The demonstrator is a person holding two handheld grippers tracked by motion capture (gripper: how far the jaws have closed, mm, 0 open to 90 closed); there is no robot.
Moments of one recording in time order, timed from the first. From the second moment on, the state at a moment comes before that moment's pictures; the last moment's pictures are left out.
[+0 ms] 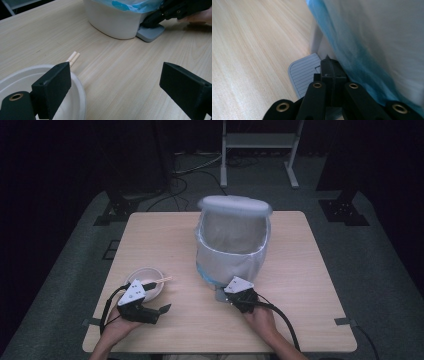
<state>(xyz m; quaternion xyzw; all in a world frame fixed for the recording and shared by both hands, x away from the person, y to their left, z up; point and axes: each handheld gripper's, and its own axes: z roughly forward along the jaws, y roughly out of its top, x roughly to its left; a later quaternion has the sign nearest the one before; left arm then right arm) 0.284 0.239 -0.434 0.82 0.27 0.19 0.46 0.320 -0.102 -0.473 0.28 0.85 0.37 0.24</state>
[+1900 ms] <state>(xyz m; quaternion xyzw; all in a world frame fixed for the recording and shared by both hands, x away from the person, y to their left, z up) 0.350 0.296 -0.418 0.92 0.19 0.16 0.32 0.320 -0.100 -0.477 0.27 0.86 0.36 0.25</state>
